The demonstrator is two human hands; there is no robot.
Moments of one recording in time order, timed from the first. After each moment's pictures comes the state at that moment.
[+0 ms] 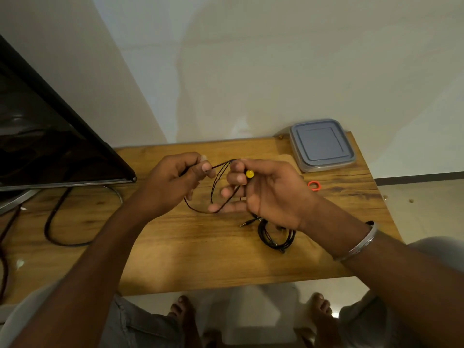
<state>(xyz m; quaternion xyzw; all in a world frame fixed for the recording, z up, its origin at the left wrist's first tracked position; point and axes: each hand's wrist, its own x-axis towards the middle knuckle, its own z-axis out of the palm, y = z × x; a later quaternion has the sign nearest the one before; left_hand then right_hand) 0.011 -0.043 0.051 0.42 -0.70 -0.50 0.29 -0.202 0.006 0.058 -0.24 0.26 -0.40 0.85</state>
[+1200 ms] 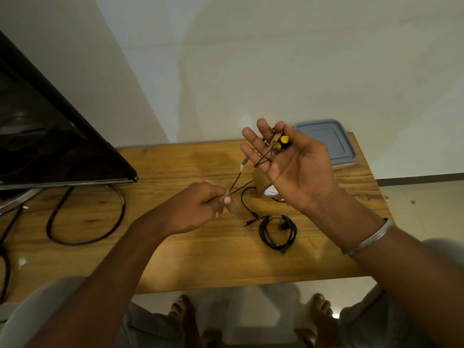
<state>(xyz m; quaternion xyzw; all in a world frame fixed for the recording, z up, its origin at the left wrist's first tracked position) -0.009 -0.022 0.038 0.45 -0.76 -0.47 0.05 -0.220 -0.007 0.073 -0.14 0.25 -0.62 0.73</state>
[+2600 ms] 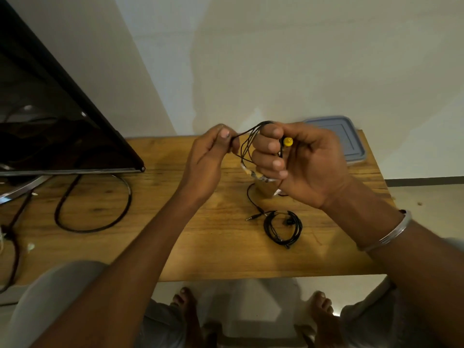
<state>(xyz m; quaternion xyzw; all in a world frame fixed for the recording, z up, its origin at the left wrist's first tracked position) -0.044 -0.040 0.046 0.39 -0.64 -0.48 0.46 -0.218 -0.001 0.092 -0.27 0.17 -0.45 0.84</state>
